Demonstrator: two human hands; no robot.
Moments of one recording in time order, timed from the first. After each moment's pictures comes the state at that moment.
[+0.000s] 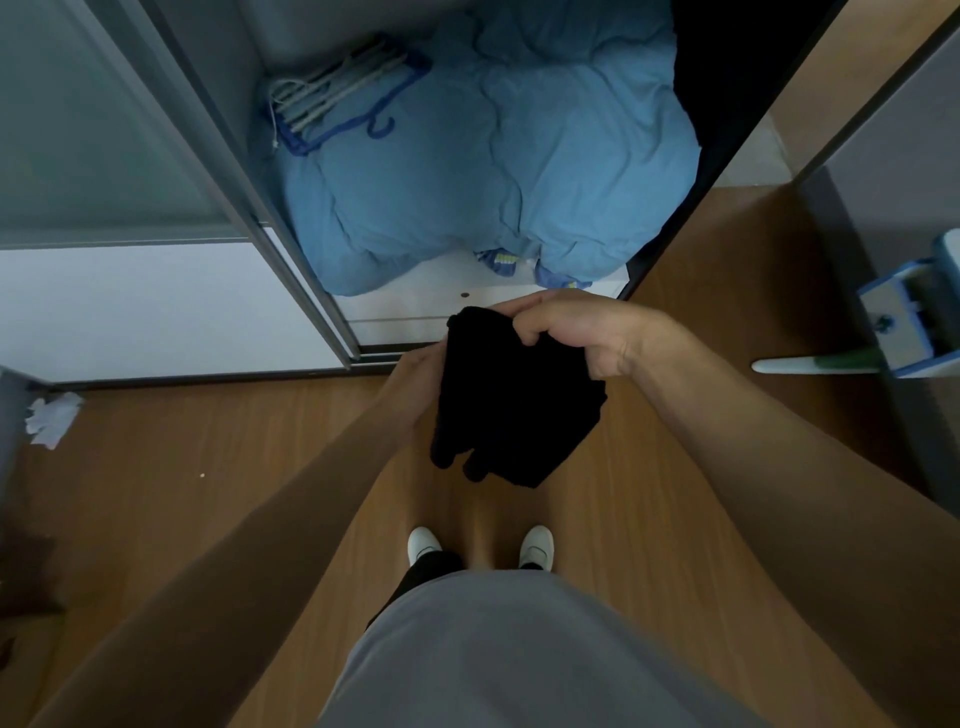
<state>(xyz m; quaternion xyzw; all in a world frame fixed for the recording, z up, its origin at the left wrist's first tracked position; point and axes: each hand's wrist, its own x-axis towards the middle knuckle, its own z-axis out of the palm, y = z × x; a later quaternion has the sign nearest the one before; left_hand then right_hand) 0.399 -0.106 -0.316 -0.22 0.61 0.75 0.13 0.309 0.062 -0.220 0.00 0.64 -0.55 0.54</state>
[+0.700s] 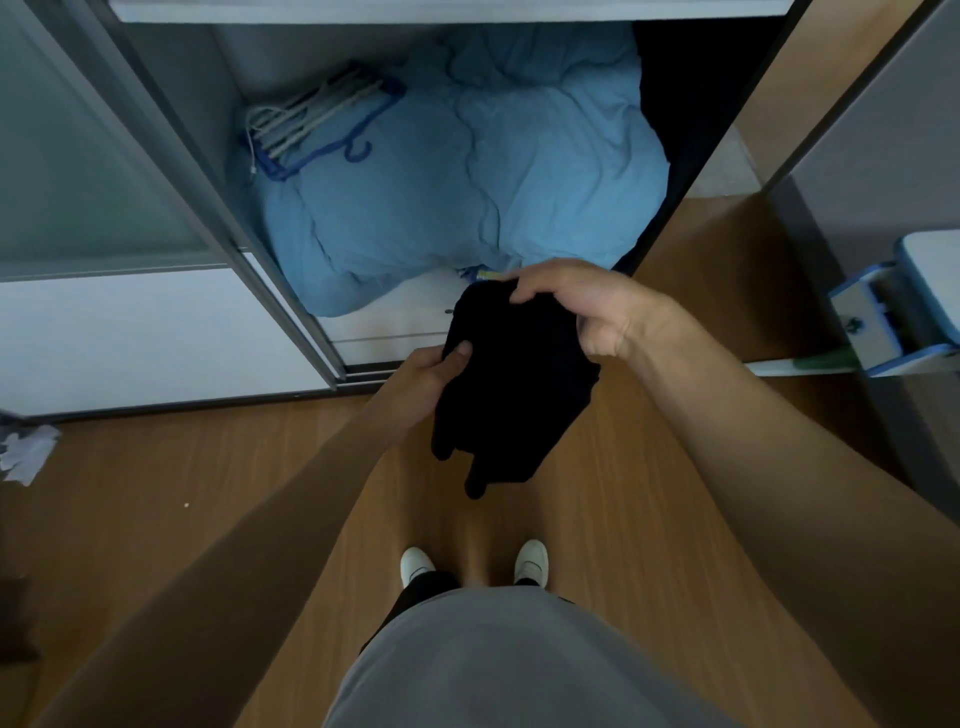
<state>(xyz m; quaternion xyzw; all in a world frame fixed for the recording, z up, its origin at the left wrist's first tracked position) 0.381 -0.102 -0.295 -0.12 0.69 0.70 0.17 0.288 0.075 -0.190 0.05 0.67 -0.61 0.42</state>
